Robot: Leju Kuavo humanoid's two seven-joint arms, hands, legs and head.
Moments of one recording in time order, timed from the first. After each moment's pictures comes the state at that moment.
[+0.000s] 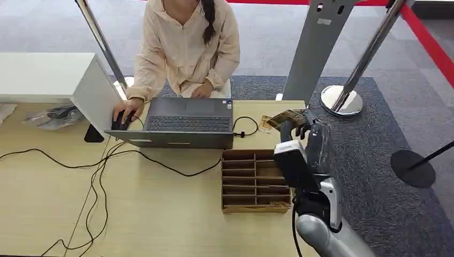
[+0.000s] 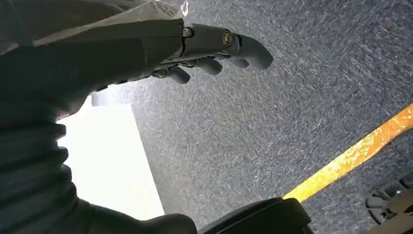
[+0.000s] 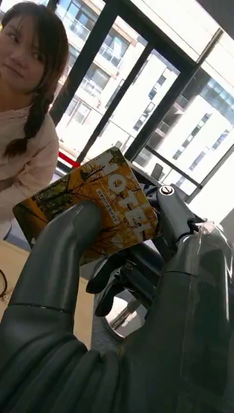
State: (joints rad) left arm -0.27 -0.11 -1.41 -0.11 0.64 0.09 0.46; right arm -0.26 -0.28 0.60 -1.75 0.72 -0.61 0.35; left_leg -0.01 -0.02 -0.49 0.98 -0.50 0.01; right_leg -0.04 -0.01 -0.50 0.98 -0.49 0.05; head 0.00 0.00
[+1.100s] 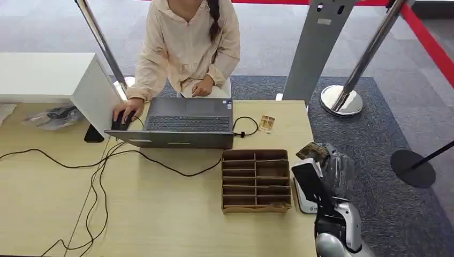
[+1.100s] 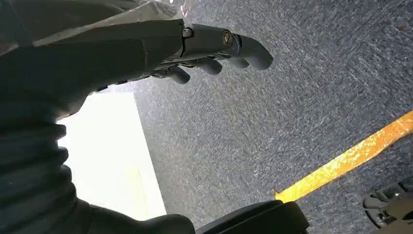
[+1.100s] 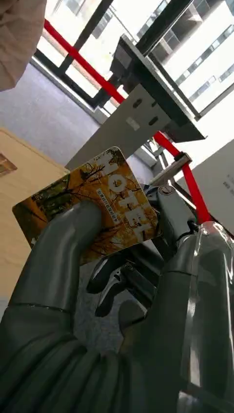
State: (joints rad) left arm -0.27 -0.12 -1.41 -0.11 0.68 0.13 0.47; right arm -0.05 -0.37 0.48 -1.62 0.73 -0.66 0.41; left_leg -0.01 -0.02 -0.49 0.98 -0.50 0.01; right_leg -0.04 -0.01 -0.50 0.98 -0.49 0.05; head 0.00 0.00
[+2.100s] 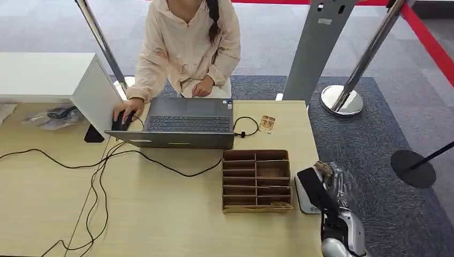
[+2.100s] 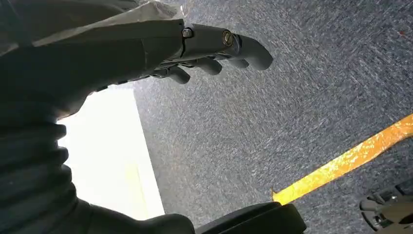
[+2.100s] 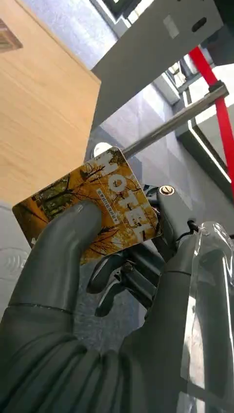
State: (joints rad) left arm -0.27 -0.12 -1.40 -0.11 0.69 0.15 0.47; right arm -0.02 -0.40 0.46 -1.42 0.65 -0.63 0.46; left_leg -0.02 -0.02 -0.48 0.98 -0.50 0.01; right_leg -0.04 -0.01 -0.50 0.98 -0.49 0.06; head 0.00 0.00
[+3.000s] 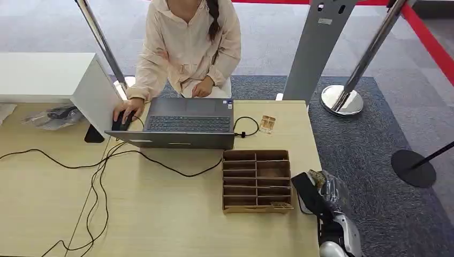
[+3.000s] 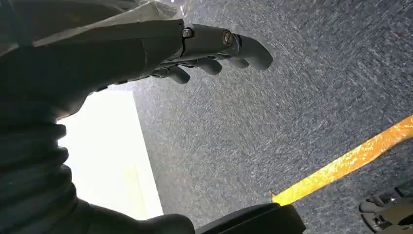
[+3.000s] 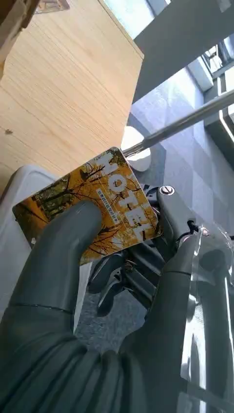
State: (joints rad) left arm -0.26 -0.12 -1.40 -0.11 0.68 0.15 0.46; right arm -0.02 -0.41 0.51 -1.39 0.60 -0.58 0.47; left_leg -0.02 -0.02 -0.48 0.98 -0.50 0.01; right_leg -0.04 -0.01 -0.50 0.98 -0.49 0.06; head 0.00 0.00
